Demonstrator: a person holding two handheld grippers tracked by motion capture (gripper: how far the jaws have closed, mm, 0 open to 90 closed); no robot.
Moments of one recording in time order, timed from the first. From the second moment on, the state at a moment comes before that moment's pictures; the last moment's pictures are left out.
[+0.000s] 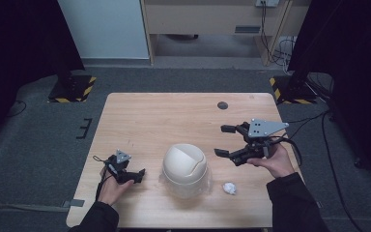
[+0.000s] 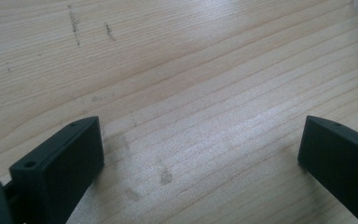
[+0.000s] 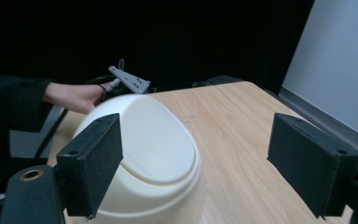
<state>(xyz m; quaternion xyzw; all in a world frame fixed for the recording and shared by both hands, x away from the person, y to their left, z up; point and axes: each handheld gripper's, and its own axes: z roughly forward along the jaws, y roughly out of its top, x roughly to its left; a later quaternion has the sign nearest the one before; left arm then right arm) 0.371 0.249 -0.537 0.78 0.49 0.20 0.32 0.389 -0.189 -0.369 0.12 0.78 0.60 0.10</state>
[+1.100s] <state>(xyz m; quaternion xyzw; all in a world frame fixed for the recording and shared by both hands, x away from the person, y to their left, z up) 0.370 0.249 -0.537 0.78 0.49 0.20 0.32 0.374 -0.140 -0.406 0.07 0.83 0.55 -0.01</state>
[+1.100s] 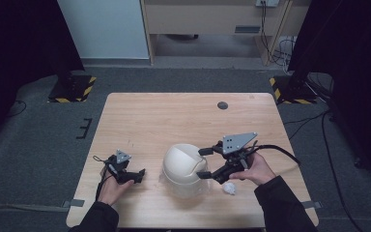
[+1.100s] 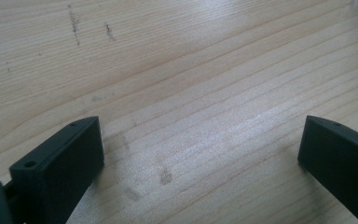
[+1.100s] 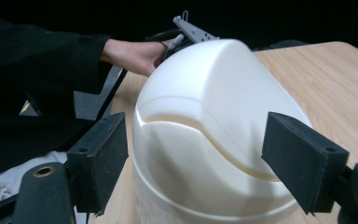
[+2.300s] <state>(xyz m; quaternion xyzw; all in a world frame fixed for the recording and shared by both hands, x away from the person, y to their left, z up) 0.370 0.249 -0.537 0.78 0.49 0.20 0.32 0.372 -0.128 -0.416 0.12 0.82 0.56 -0.01</state>
